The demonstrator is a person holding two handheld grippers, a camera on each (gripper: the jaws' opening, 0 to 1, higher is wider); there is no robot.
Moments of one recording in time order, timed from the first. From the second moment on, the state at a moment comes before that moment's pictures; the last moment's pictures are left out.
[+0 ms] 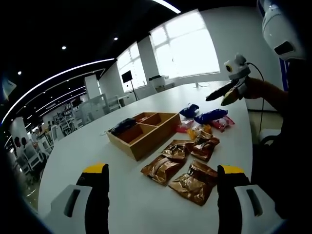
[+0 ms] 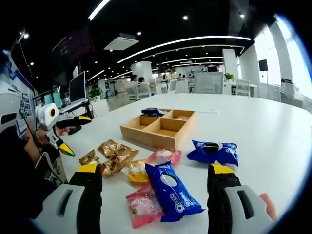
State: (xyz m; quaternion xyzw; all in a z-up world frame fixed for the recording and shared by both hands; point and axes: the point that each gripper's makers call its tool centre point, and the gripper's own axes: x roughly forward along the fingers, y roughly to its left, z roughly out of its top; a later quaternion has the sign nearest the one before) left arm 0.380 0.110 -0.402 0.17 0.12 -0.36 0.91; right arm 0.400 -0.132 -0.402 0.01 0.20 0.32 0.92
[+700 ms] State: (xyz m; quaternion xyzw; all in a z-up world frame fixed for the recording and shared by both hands) left arm 0.371 0.090 -0.430 0.17 0.16 -0.40 0.88; right arm 0.379 -0.104 -0.395 -0.02 0.21 0.38 0.90
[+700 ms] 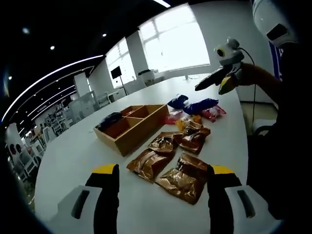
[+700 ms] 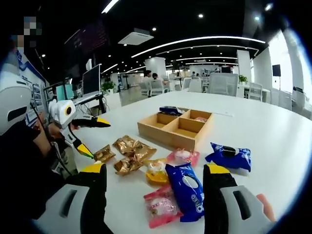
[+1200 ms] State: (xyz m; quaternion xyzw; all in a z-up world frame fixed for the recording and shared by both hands) left arm 0.351 0.067 -0.452 0.22 0.19 -0.45 0.84; right arm 0.380 -0.105 -0.396 -0.02 0.21 0.38 0.90
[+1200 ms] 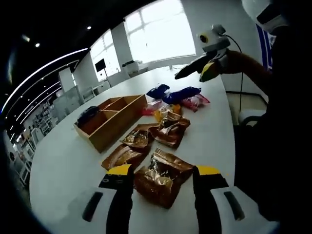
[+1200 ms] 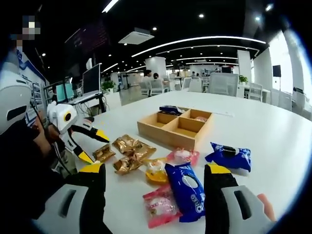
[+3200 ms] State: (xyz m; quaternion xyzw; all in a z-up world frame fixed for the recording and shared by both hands) left arm 0.375 0.086 -0.405 0.19 0.15 -0.40 0.89; right arm 0.386 -0.113 -0.399 -0.03 0.21 0.36 0.91
